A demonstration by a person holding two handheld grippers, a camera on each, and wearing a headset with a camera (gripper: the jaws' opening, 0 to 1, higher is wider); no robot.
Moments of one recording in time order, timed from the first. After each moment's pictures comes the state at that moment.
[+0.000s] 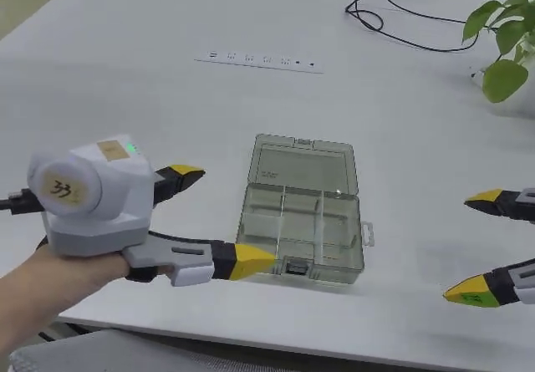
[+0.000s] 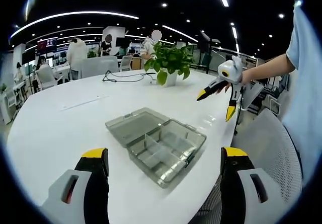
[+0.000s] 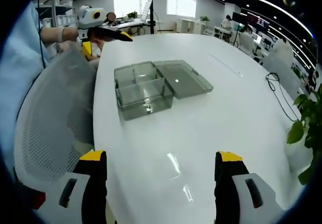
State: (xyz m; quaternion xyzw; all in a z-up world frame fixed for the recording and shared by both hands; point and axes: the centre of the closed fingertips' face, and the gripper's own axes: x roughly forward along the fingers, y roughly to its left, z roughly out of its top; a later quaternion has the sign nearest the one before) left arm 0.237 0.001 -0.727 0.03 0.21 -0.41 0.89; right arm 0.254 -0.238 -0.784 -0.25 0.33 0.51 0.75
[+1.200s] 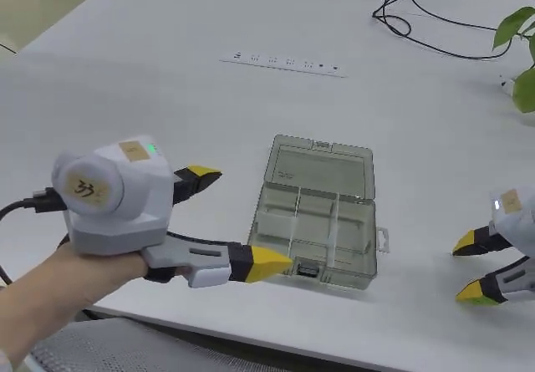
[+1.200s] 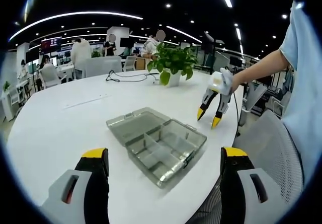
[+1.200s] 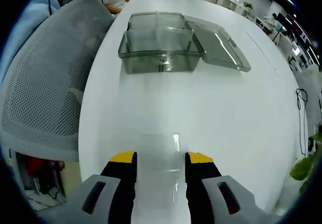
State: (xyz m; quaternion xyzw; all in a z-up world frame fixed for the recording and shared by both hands) left arm 0.232 -0.001 -0.730 0.03 0.21 -0.39 0.90; right arm 0.251 -0.249 -0.845 -0.39 0.40 0.56 0.61
